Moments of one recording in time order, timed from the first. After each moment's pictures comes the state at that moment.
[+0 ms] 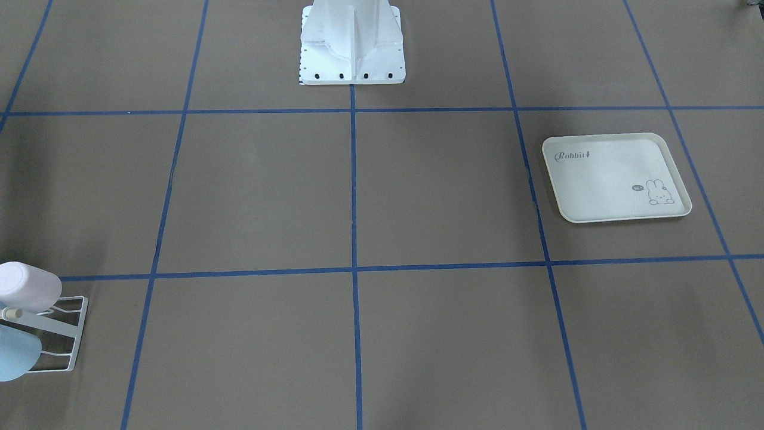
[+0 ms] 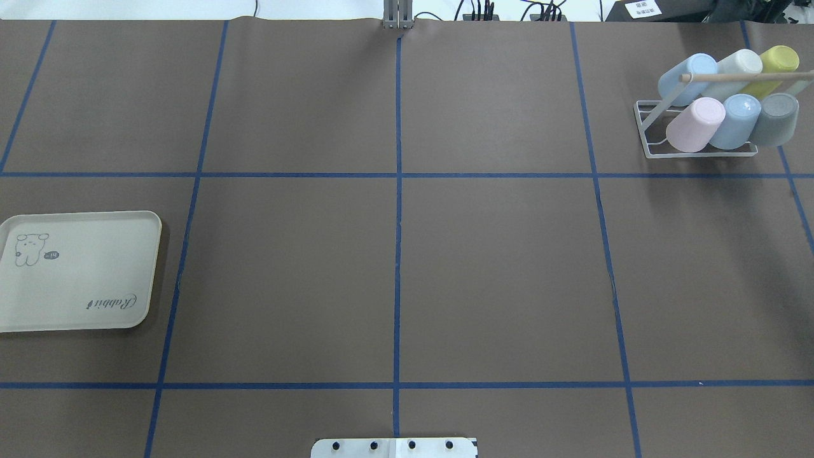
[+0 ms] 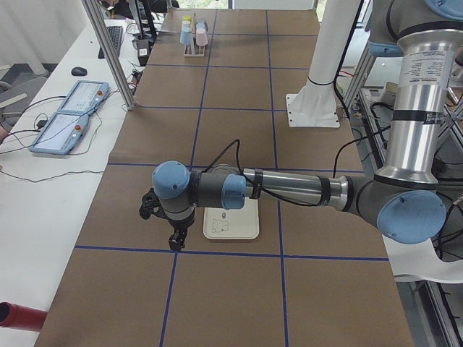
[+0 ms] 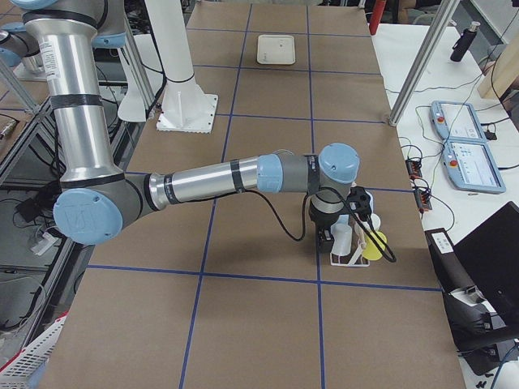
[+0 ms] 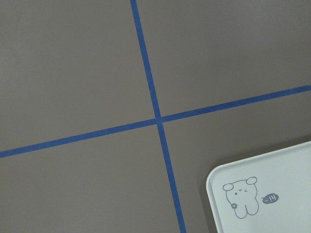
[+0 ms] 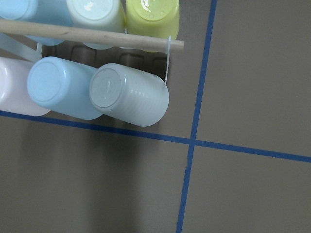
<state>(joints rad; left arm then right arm) -1.60 -1.64 -1.59 -1.54 -2.40 0.22 1.57 -1.42 1.67 -1.77 2.34 -0.11</state>
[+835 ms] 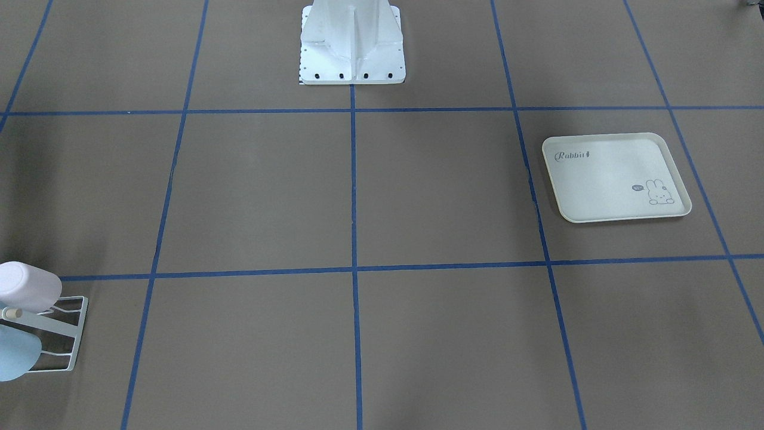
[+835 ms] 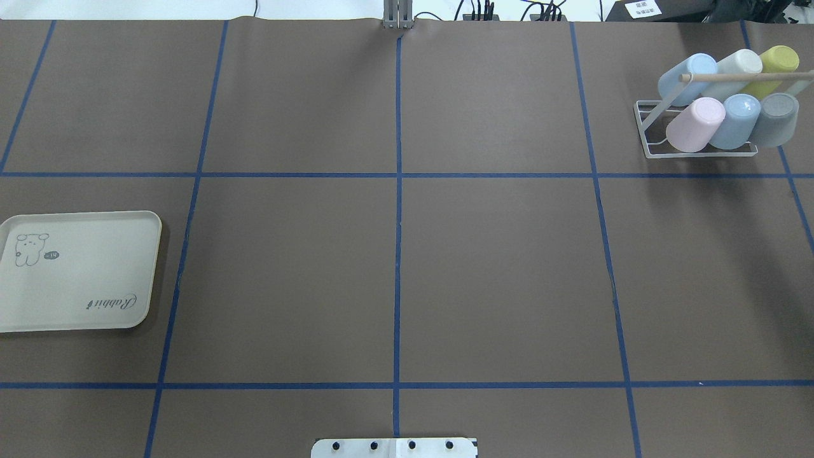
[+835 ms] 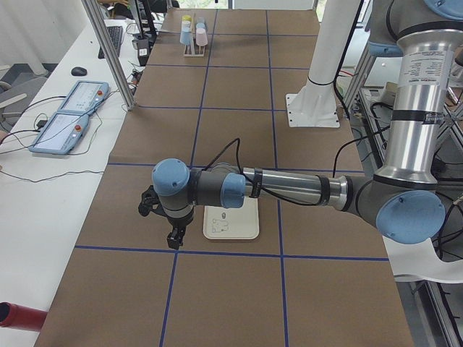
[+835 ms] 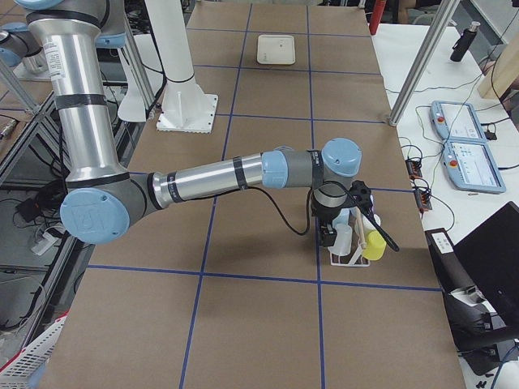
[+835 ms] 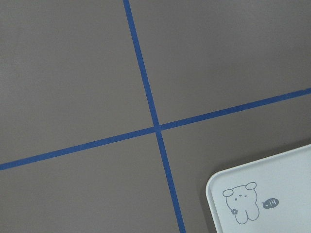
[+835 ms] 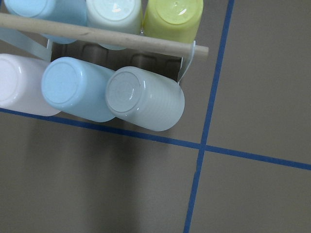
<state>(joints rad) -1.60 -1.65 -1.59 -1.55 -2.40 0.22 1.53 -1.41 1.67 -1.77 2.33 -0.10</state>
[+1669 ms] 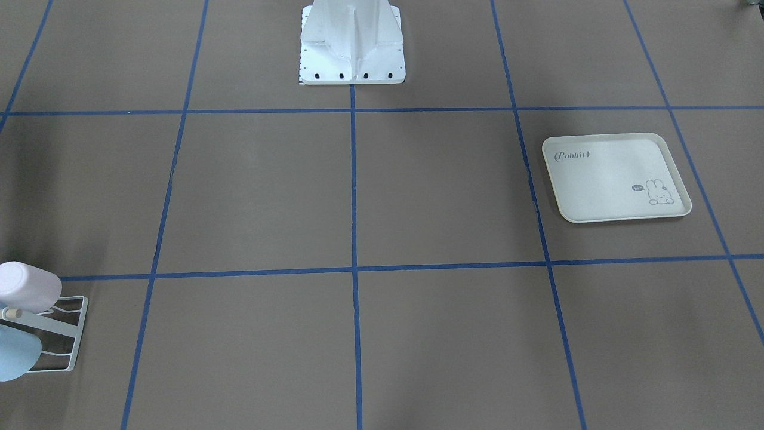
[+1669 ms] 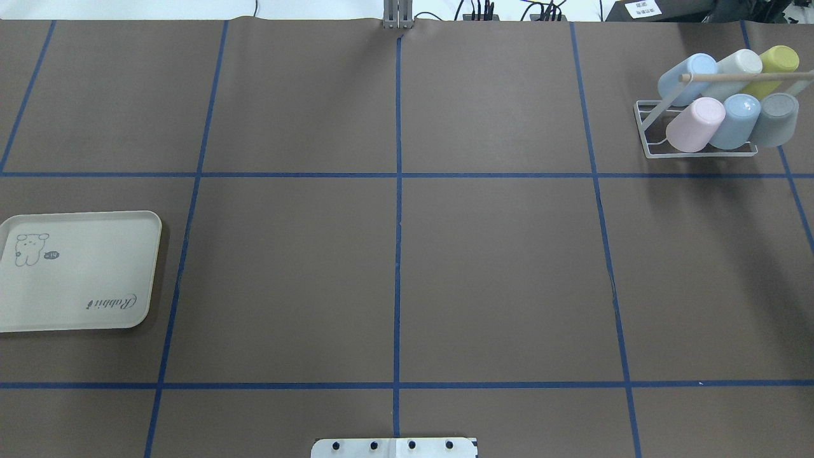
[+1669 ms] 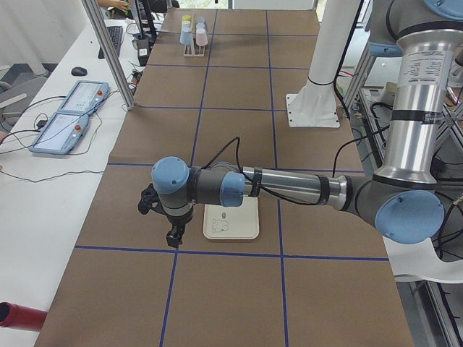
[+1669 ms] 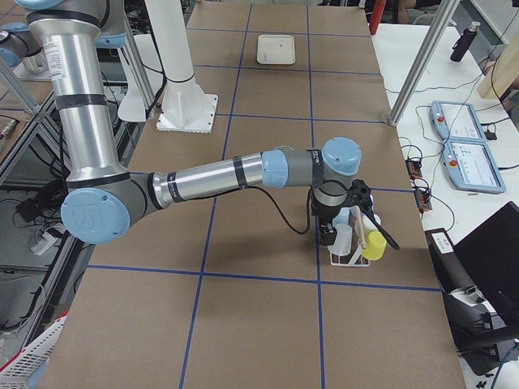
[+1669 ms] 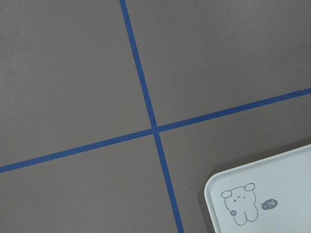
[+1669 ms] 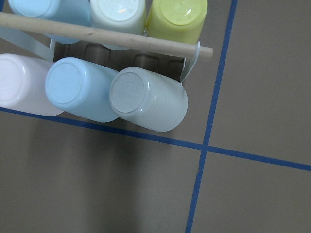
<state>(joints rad) -1.60 -1.65 -1.60 -1.55 -2.40 0.22 1.53 -1.41 1.67 -1.77 2.33 -0.10</state>
